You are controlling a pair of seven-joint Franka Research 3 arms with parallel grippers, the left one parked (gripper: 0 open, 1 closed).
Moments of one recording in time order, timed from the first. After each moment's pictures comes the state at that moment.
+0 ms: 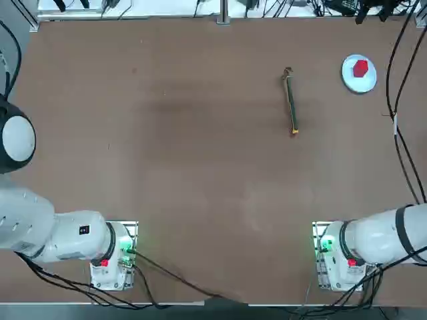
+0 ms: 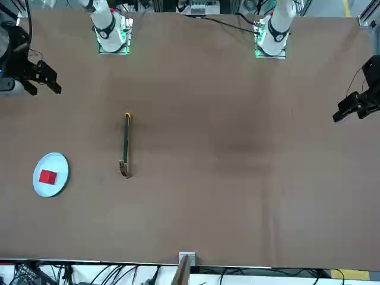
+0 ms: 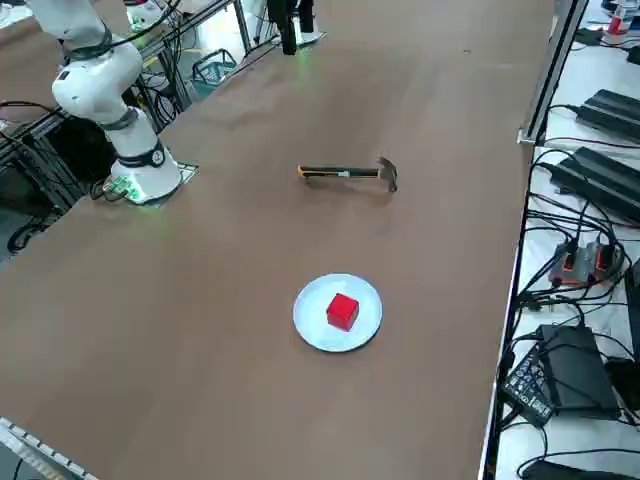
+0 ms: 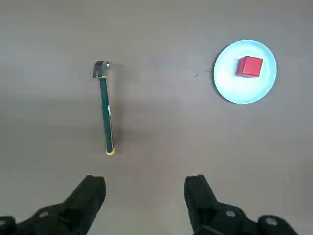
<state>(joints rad) 0.18 -0.04 -0.14 -1.62 -0.01 1.56 -0.01</state>
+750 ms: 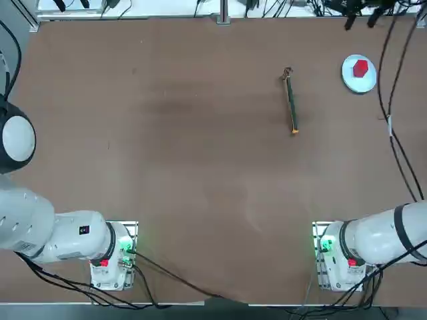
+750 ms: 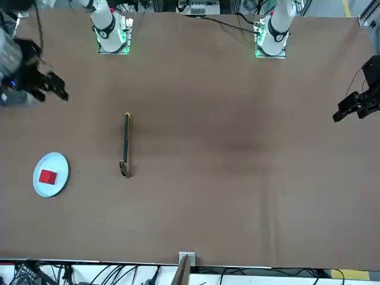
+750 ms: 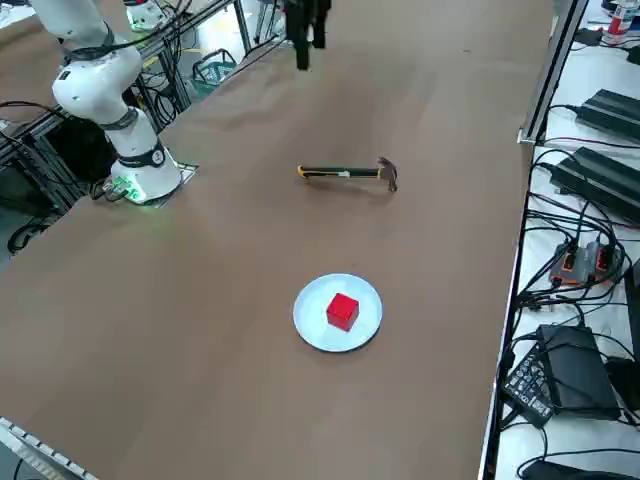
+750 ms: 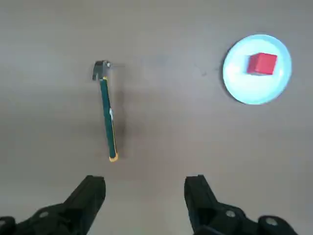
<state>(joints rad) 0.21 0.05 -0.12 -1.65 0.00 1.64 0.05</state>
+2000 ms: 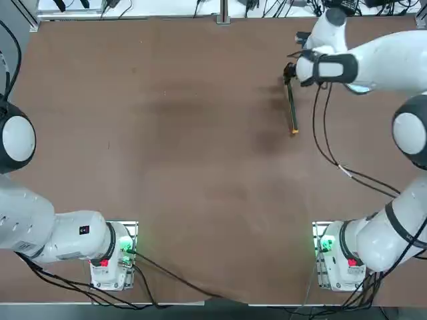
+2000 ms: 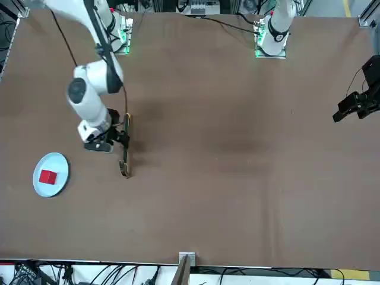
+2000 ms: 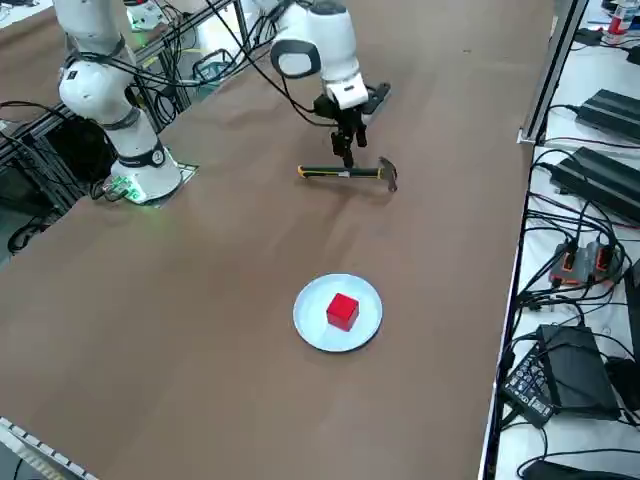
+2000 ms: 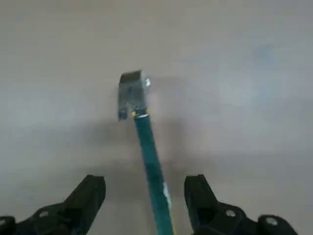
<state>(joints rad) 0.41 0.32 -0.12 -2.16 0.09 2.61 0.32</state>
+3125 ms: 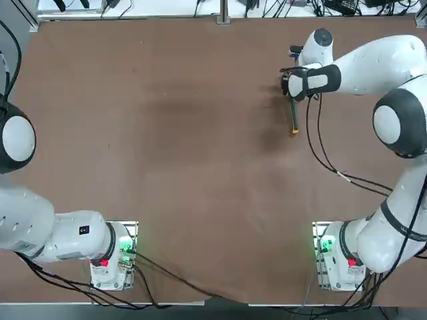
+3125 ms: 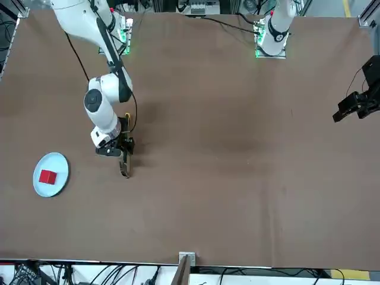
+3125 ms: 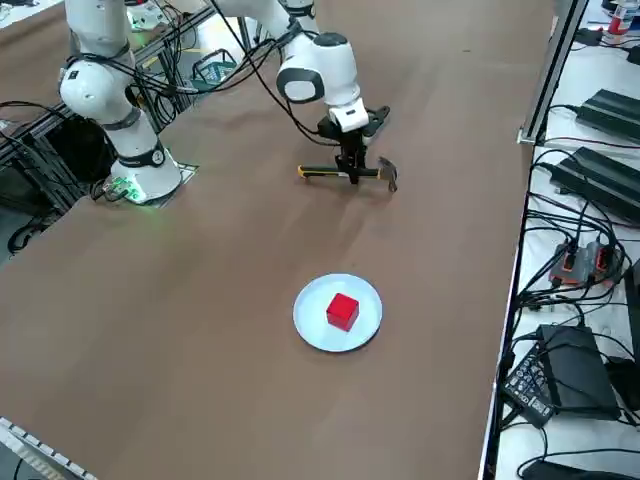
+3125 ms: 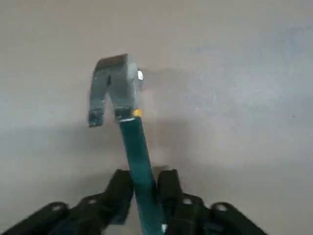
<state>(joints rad) 0.42 0.43 -0.12 -2.16 0.09 2.73 0.33</state>
